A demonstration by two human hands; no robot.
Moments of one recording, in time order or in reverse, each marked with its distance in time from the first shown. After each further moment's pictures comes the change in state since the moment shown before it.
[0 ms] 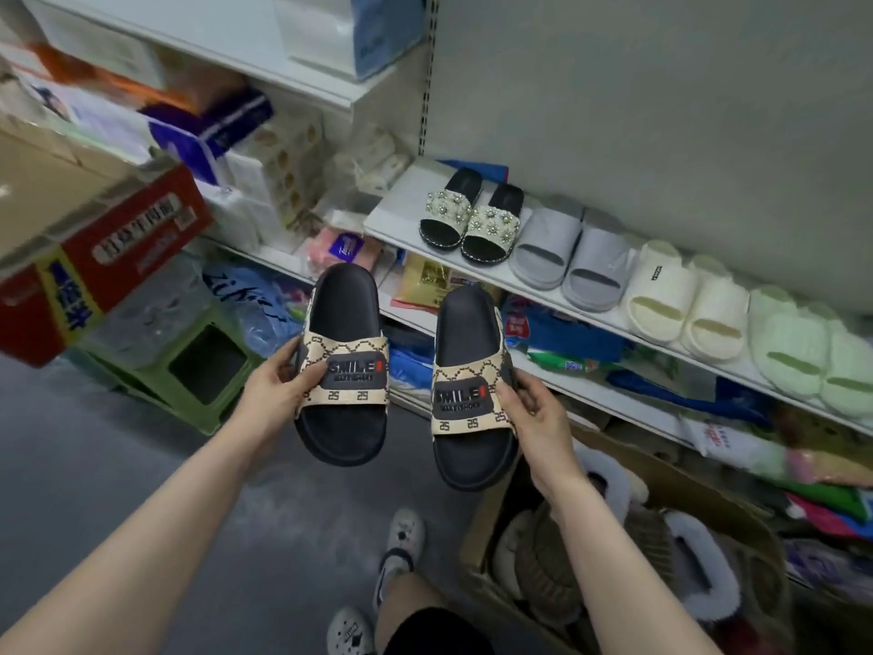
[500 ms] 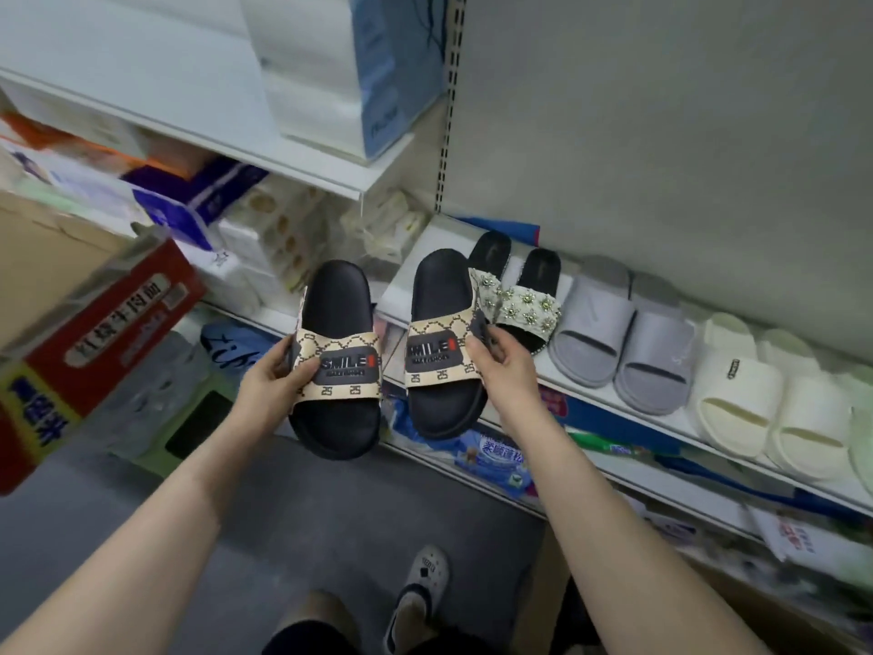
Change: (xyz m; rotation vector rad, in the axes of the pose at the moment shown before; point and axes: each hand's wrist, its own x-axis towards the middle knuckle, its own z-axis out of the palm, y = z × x) left_hand 0.190 0.076 -0.003 0.012 0.073 -0.021; right_hand 0.210 -0.096 0.123 -0.096 -0.024 -0.053
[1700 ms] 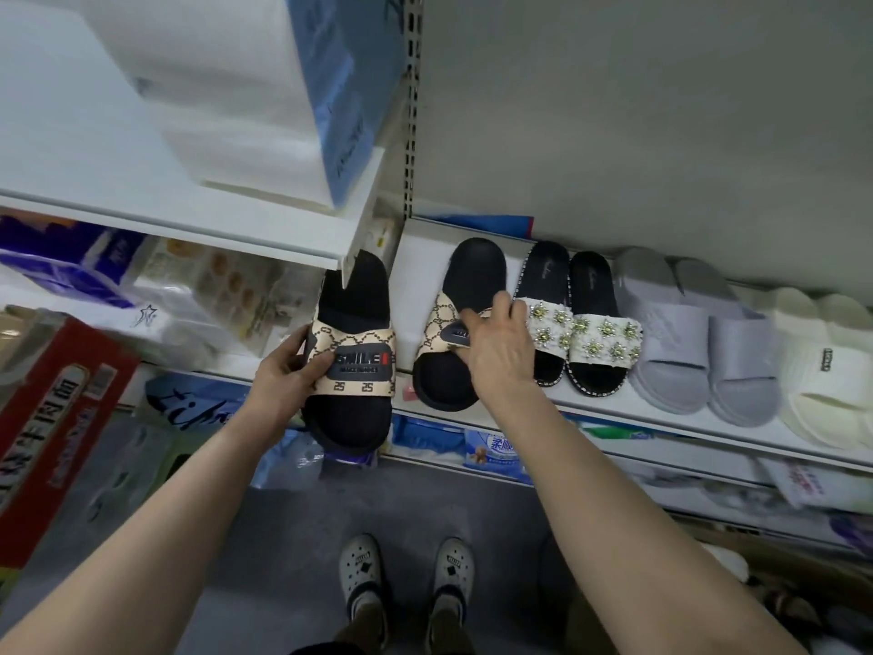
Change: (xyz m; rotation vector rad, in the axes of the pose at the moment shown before) left_hand 0.164 0.026 0.028 0.107 -0.269 -0.037; right_hand 0.118 -0.019 0.050 -1.389 0.156 -0.137
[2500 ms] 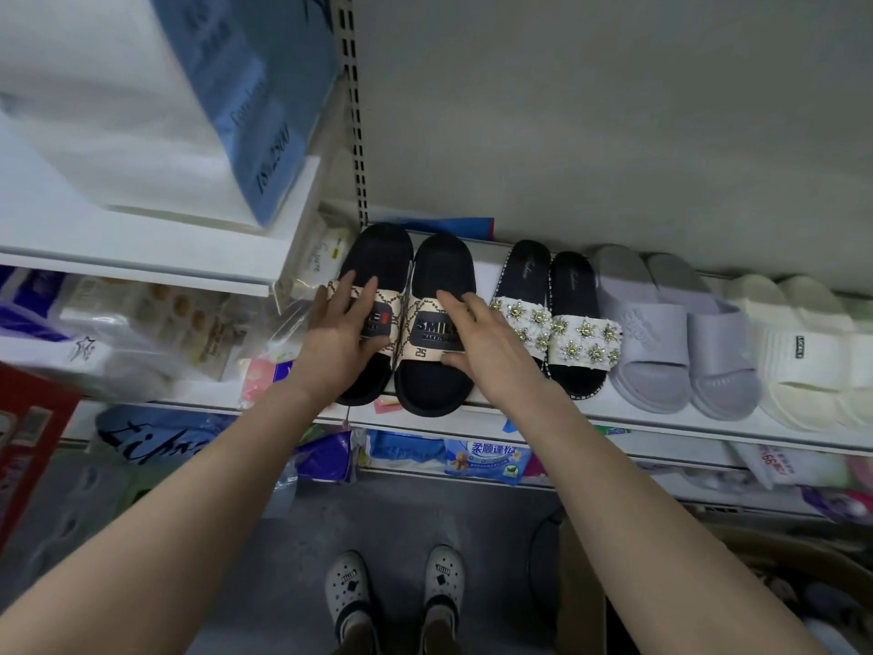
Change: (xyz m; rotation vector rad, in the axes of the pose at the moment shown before) left_hand 0.053 0.027 0.095 1.083 -0.130 0.614; right_hand 0.007 0.045 -0.018 0.219 -0.097 -0.186
